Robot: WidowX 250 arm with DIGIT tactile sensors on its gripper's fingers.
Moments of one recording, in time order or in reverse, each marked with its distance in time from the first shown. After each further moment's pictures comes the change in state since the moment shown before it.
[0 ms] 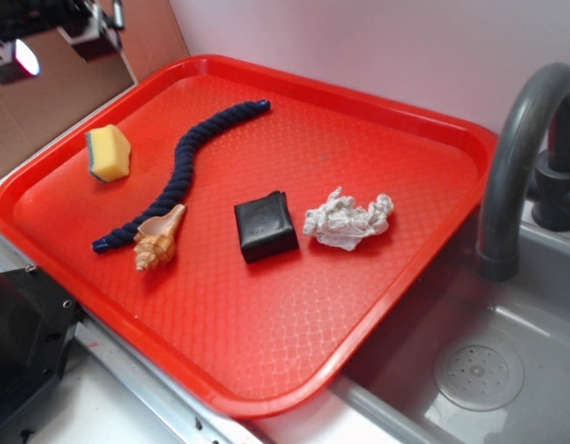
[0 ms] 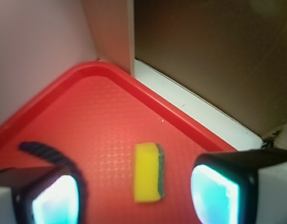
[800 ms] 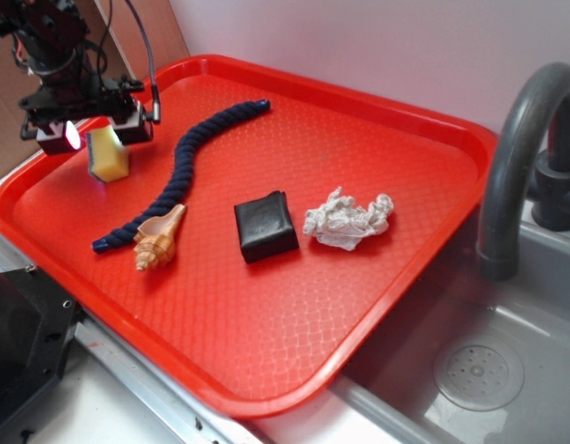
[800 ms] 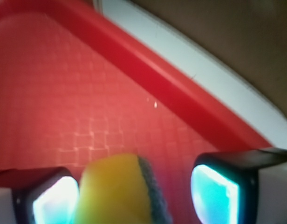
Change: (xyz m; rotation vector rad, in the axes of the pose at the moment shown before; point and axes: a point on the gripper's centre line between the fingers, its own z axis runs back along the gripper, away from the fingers) arm -0.007 0.024 -0.099 0.104 0.136 -0.019
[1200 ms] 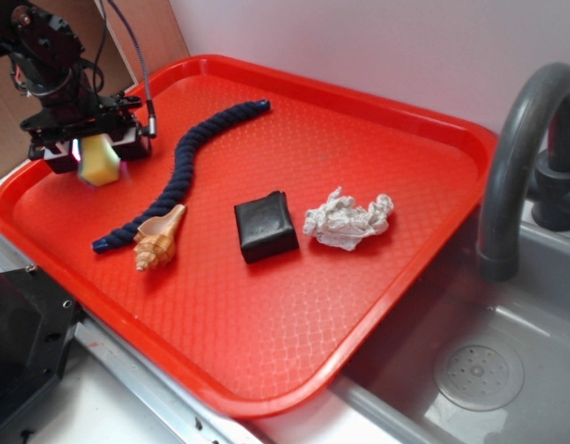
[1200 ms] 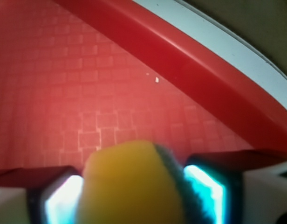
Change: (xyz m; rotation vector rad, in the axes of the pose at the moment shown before) arm -0.014 0.006 -0.006 -0.027 0.022 0.020
